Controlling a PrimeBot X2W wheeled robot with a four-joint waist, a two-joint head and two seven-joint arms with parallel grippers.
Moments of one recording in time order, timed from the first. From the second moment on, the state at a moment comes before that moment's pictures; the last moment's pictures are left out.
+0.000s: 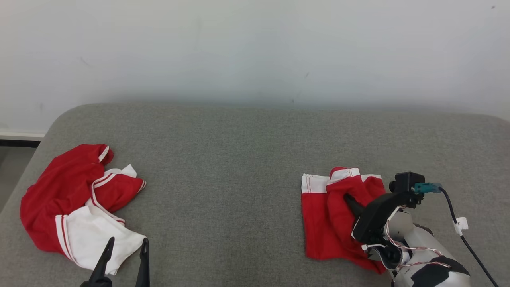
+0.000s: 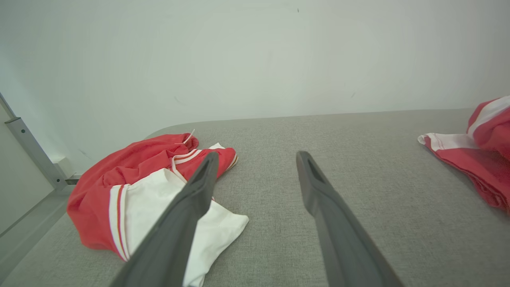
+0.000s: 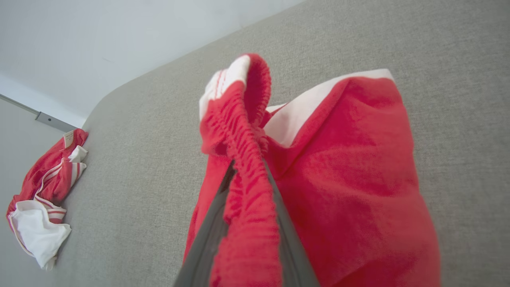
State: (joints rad) left arm 0.05 0.10 0.02 0.17 -0.05 -0.12 -0.26; right arm -0.54 -0.22 0.31 0.84 0.81 0.13 0.19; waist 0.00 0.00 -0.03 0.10
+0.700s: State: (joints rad) left arm 0.08 0.10 0.08 0.16 -0.05 -0.12 -0.26; right arm -0.57 -0.29 0.33 0.83 0.74 0.13 -0.09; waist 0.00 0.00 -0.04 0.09
